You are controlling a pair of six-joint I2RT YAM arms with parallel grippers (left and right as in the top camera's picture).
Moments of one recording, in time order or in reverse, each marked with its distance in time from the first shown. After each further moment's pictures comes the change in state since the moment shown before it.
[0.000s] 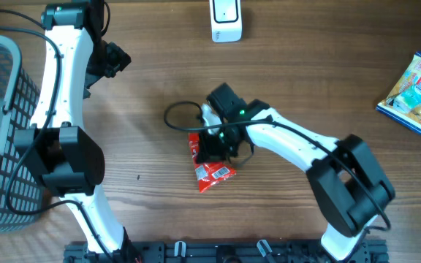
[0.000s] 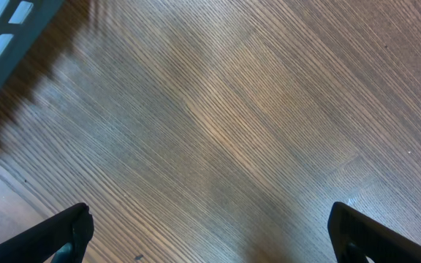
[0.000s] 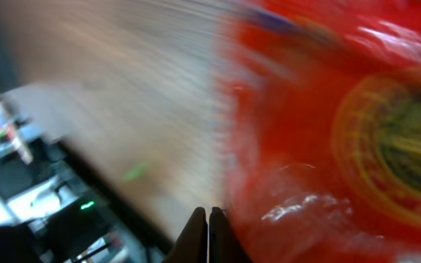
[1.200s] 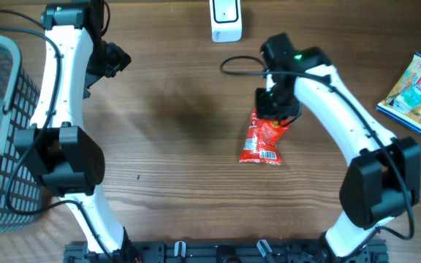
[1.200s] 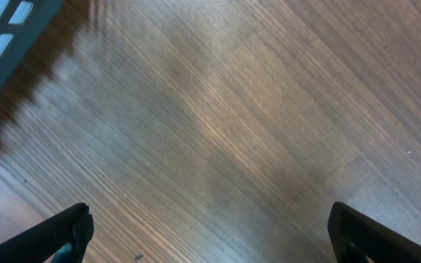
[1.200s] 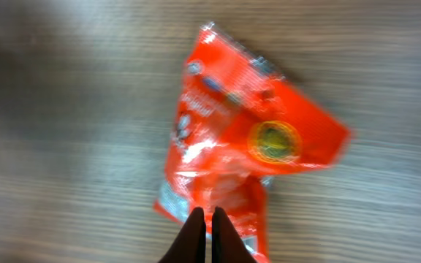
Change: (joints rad) left arm 0.000 0.000 0.000 0.001 0.000 0.000; right arm -0.296 -0.051 0.347 -0.533 0.538 -0.188
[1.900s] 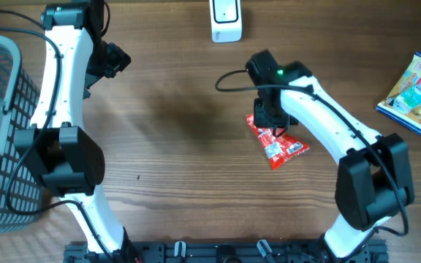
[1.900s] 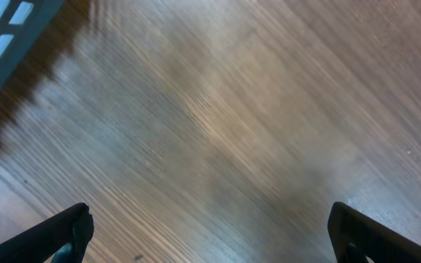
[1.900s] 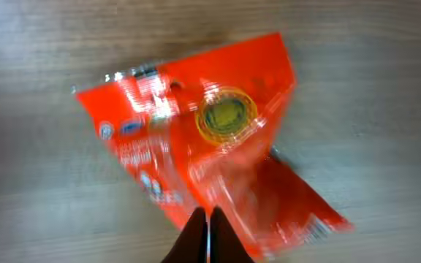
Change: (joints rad) left arm 0.000 0.000 0.000 -0.002 0.000 0.000; right arm 0.059 0.007 -0.139 0.107 0.245 0.137
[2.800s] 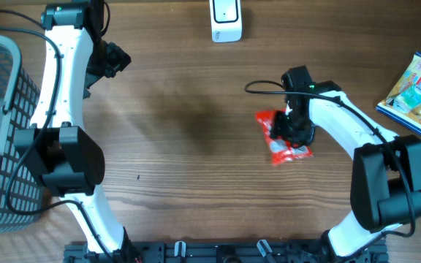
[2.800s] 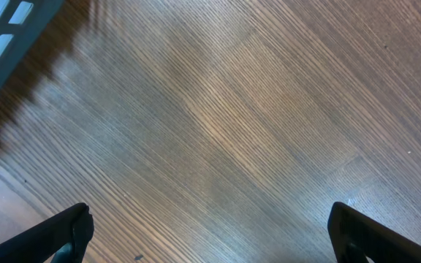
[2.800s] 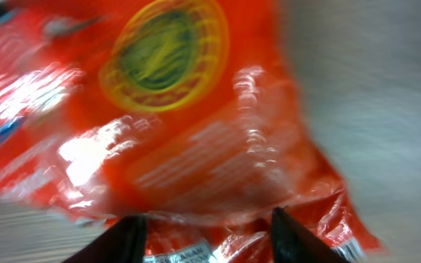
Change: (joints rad) left arm 0.000 0.000 0.000 0.001 0.000 0.000; right arm -0.189 -0.049 -0.244 0.199 -0.253 -0.063
